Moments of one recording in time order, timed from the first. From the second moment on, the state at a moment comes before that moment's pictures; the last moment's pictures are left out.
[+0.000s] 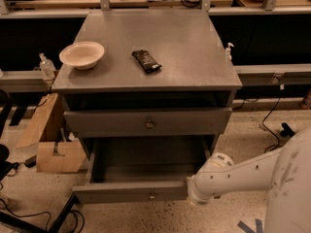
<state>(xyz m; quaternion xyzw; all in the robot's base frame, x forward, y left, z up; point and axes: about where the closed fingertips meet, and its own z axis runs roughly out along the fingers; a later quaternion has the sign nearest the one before) 0.448 -0.145 0.411 -0.69 0.72 0.01 0.09</state>
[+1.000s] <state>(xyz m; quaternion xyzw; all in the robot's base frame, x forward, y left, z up) 0.448 -0.145 0.412 -0.69 0.72 0.01 0.09</state>
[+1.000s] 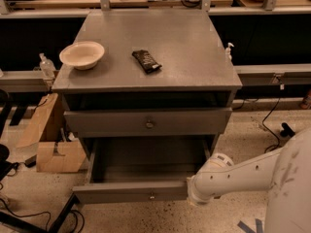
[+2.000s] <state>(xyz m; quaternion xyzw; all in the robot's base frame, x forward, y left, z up) 0.448 -0.145 0.412 -0.69 0.72 0.01 0.09</state>
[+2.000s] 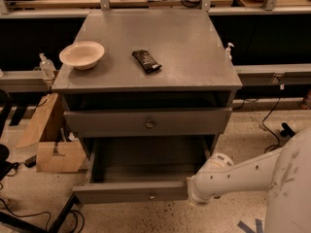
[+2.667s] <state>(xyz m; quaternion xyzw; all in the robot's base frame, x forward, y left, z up) 0.447 -0.145 0.412 -0.69 0.72 0.01 0.09</state>
